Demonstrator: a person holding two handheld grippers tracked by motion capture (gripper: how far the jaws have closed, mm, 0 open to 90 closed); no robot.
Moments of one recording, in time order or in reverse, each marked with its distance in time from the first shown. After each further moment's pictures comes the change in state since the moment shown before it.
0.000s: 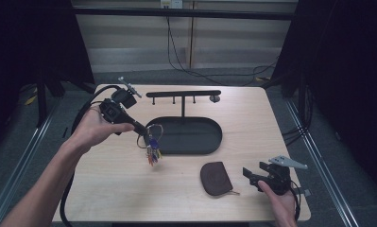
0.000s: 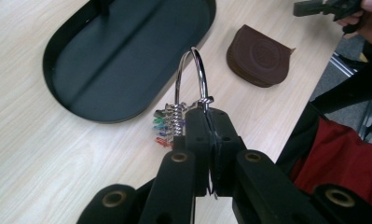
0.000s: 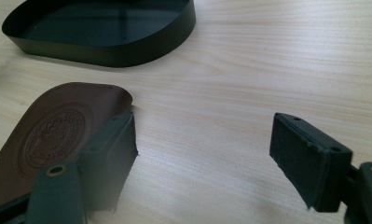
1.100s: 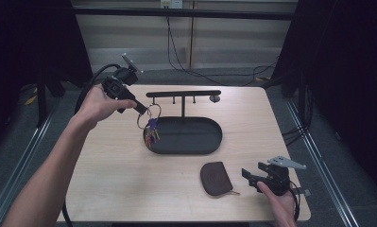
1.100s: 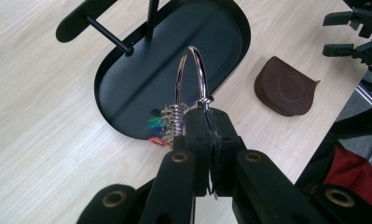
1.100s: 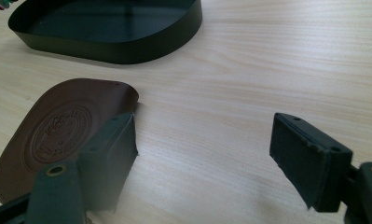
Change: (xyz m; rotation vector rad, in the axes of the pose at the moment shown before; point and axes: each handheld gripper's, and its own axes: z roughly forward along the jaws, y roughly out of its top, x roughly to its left) left arm 0.031 0.041 -0.014 -0.005 0.068 -0.081; right arm 0.003 -0.001 0.000 0.006 0.010 -0.015
